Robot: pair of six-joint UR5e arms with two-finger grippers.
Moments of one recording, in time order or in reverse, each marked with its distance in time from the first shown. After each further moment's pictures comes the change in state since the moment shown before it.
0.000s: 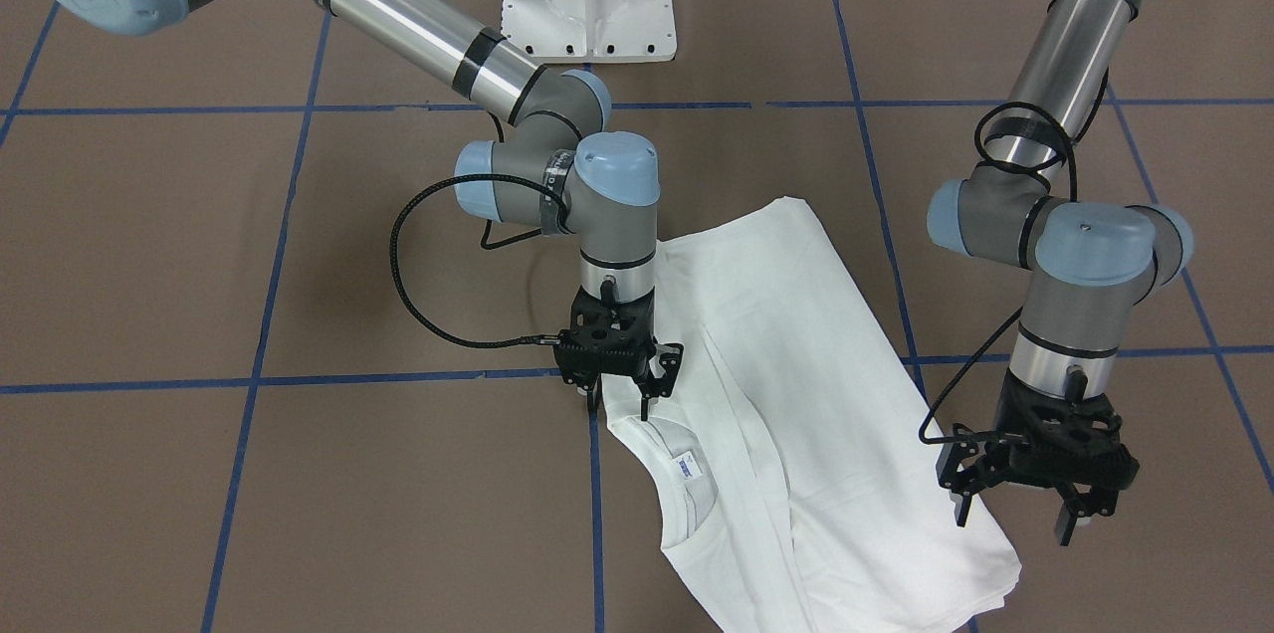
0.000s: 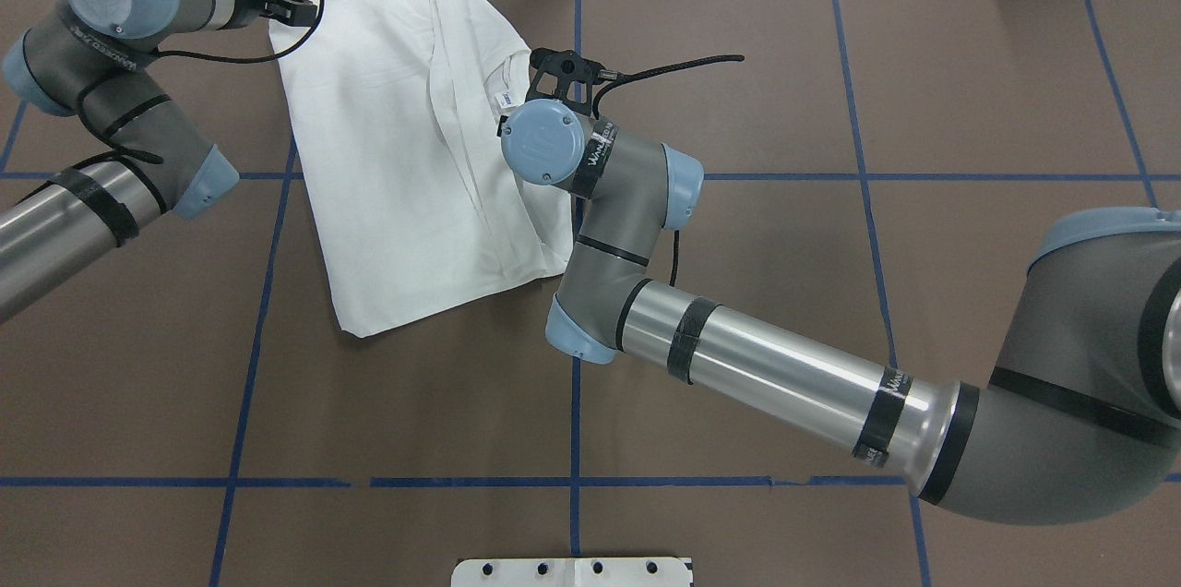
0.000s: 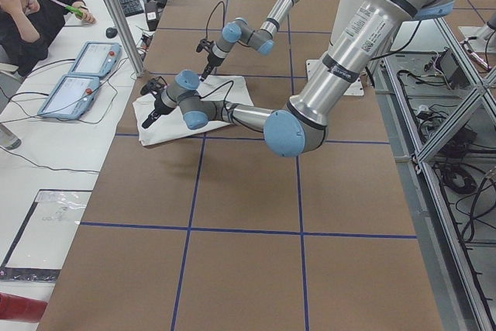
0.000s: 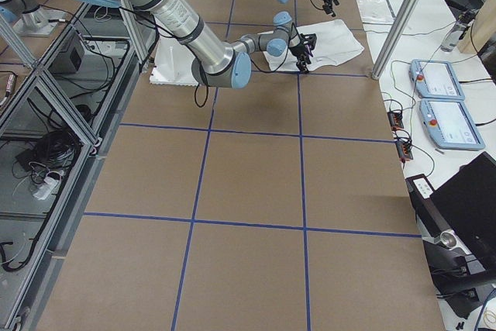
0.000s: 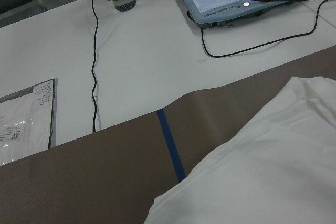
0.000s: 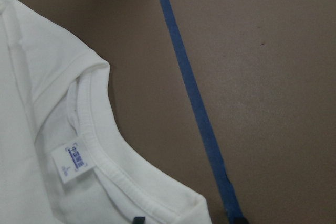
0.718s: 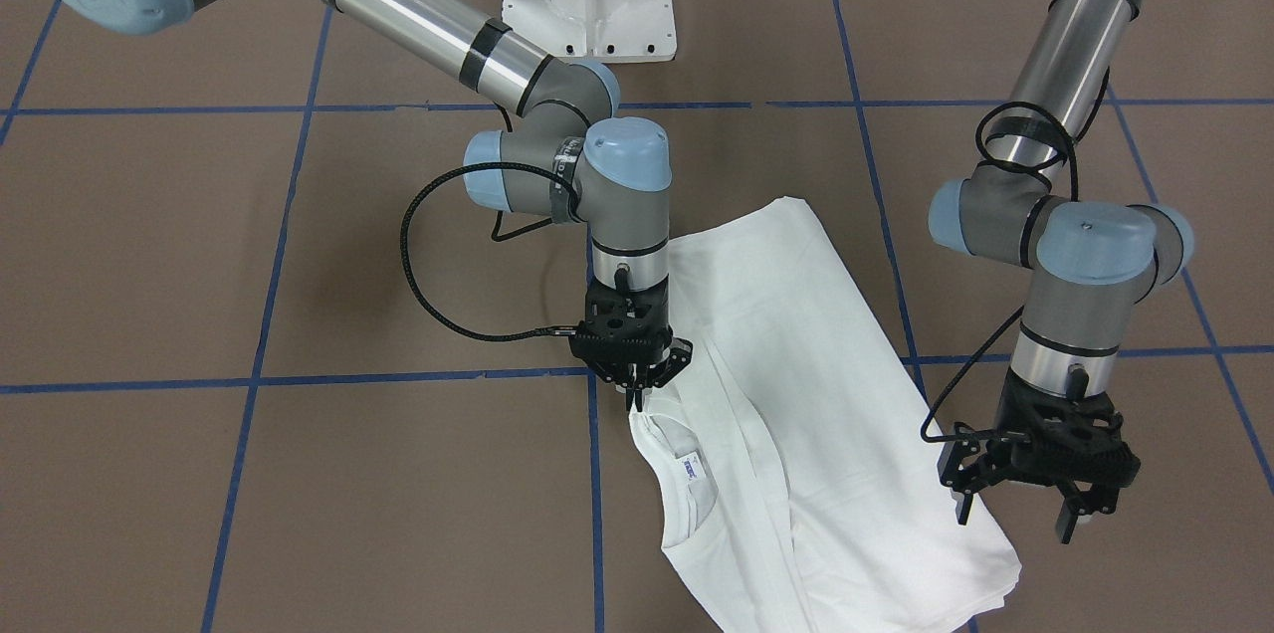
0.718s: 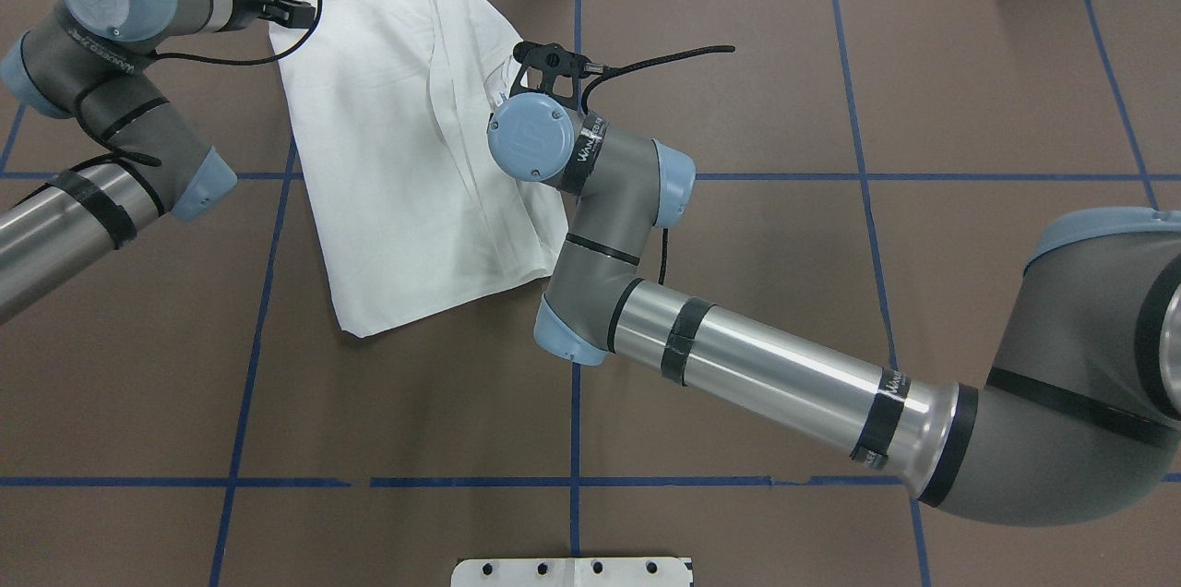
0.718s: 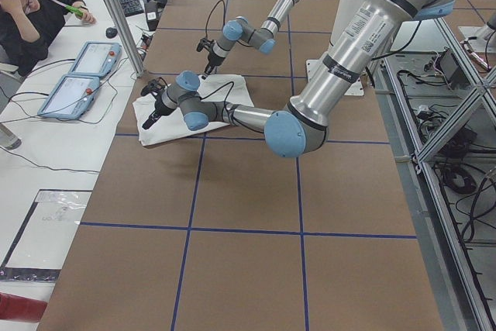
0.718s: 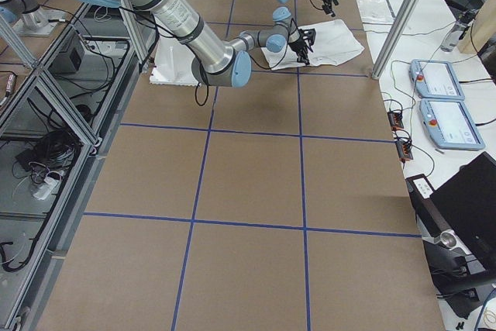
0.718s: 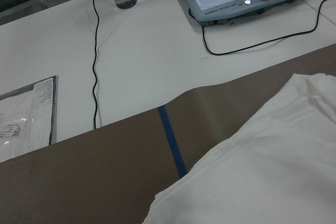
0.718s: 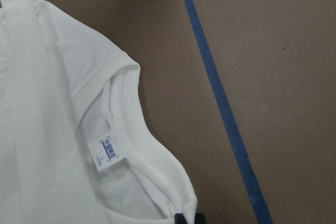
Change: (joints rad) left arm 0.001 0.006 -0.001 -0.006 0.000 -0.003; right arm 0.000 -0.013 0.077 -0.022 0.012 -0.024
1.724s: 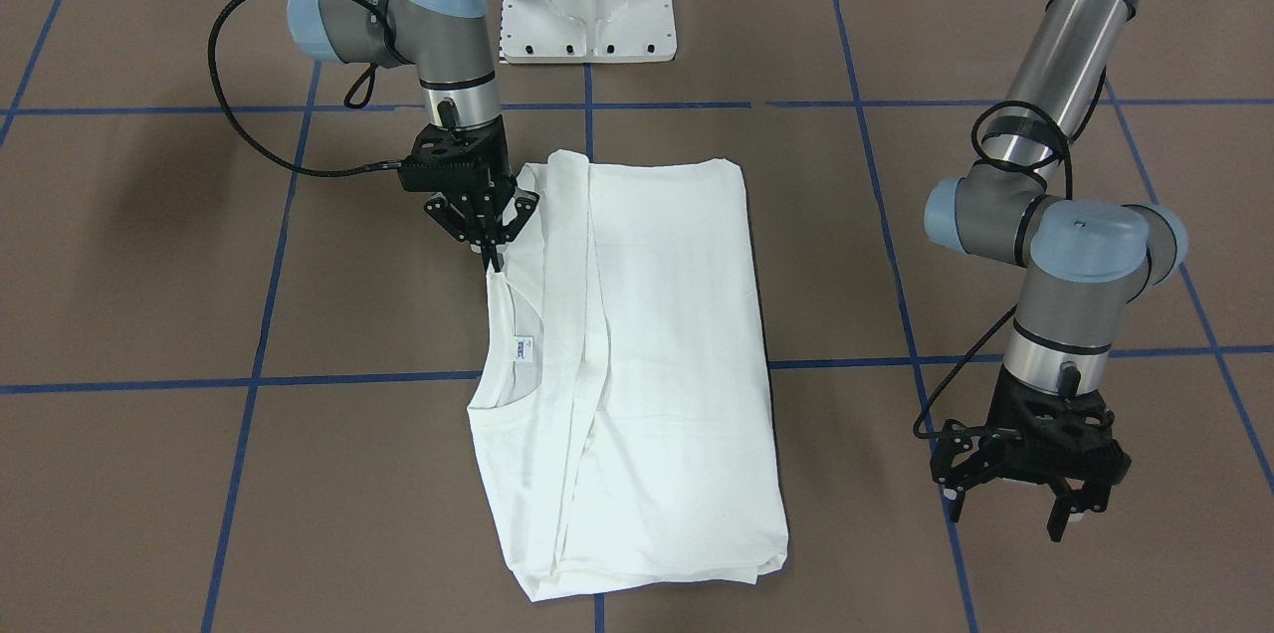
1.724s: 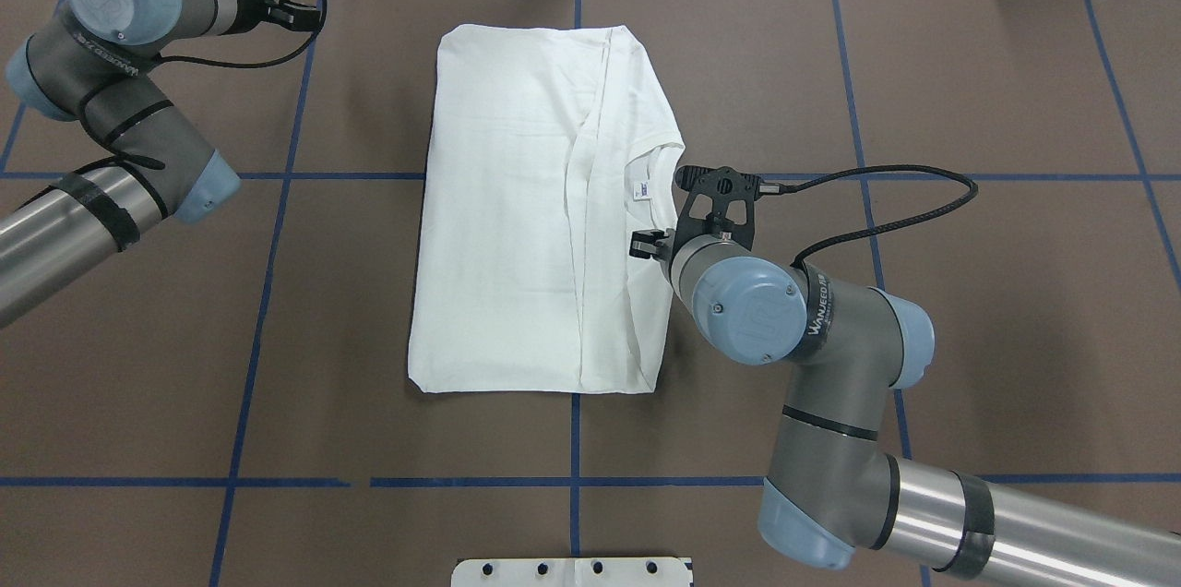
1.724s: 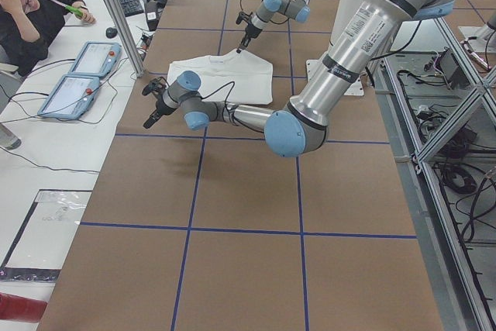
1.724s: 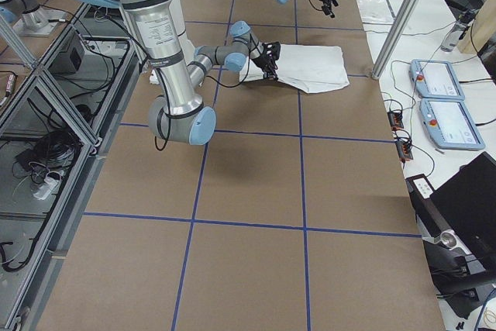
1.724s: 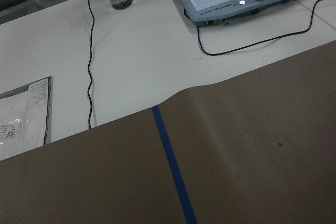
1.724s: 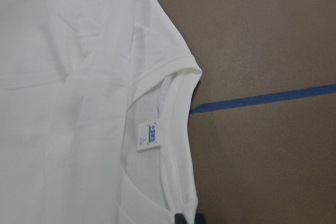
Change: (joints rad) left arm 0.007 -0.001 -0.001 -0.006 0.000 0.000; right arm -0.139 -0.590 0.795 -0.209 -0.124 -0.007
